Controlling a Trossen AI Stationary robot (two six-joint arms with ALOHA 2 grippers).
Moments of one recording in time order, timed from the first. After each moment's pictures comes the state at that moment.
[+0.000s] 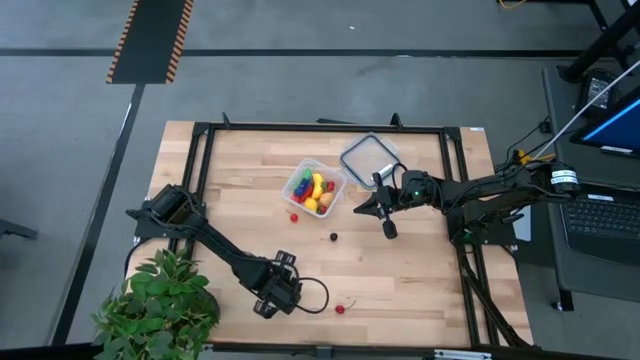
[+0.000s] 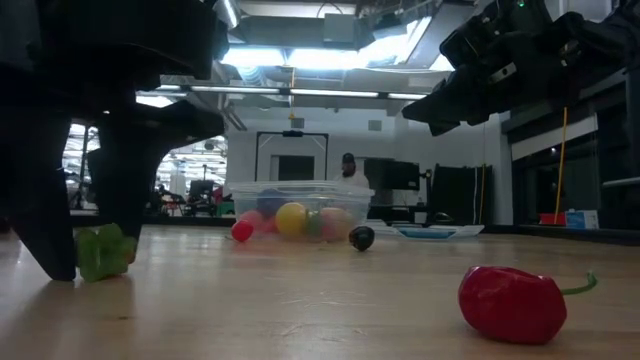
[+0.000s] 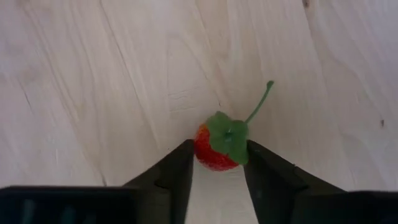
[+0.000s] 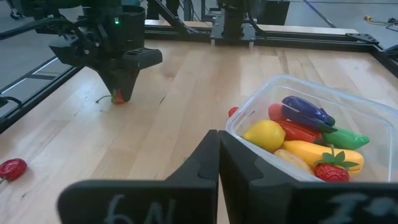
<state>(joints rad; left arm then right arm) -0.57 1.96 1.25 -0.66 -0.18 -0.21 -0.11 1.25 0.40 0.55 -0.27 -0.08</state>
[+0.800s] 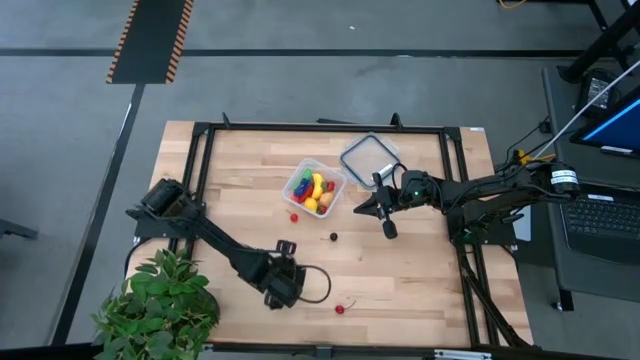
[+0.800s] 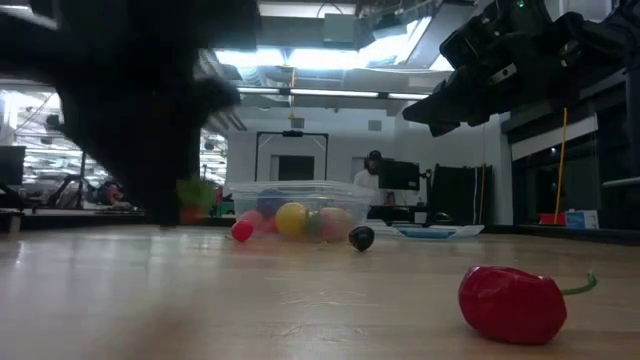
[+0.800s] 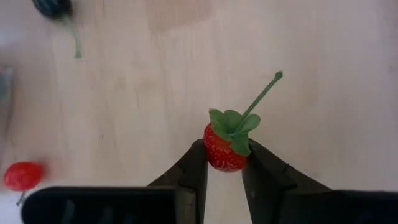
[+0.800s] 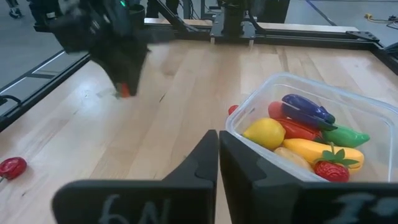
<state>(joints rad) -0.55 1.89 1.24 -0.66 -0.33 -0.32 -0.11 1.25 0.40 0.55 -0.27 -0.08</state>
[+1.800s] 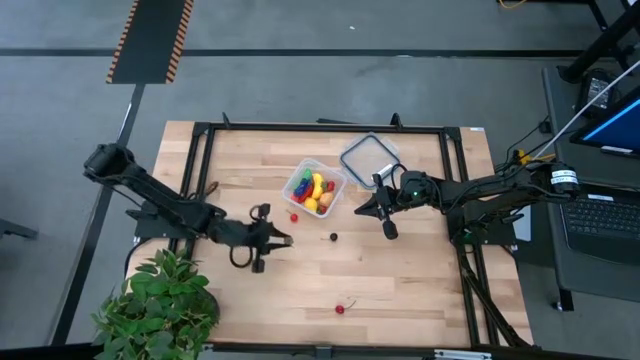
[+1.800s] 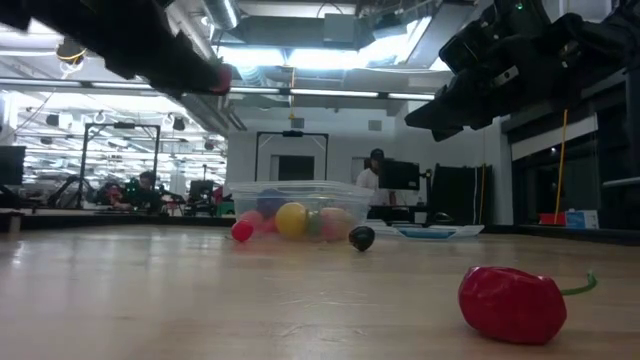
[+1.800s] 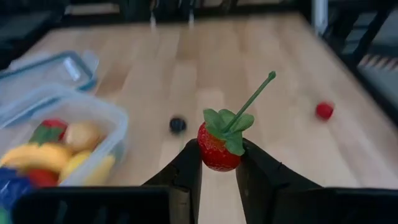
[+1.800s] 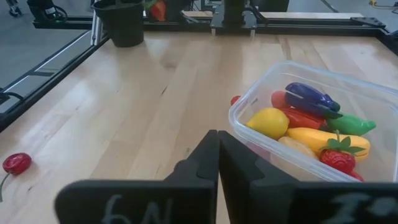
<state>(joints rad) -0.43 1.21 0.51 0.24 -0.42 -0.16 -0.11 1.25 0.40 0.52 -0.27 -0.06</state>
